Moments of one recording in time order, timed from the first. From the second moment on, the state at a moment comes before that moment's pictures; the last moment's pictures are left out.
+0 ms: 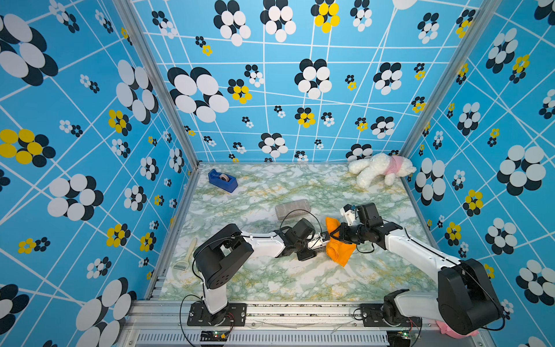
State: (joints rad) left arm -0.93 1.81 0.92 0.01 0.16 0.42; right arm 0.32 1.32 0.72 -0.37 -0.49 0.46
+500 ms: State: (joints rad) left arm -0.95 1.81 0.92 -0.01 0.19 0.42; right arm 0.36 1.47 0.63 -0.10 -0.68 0.63
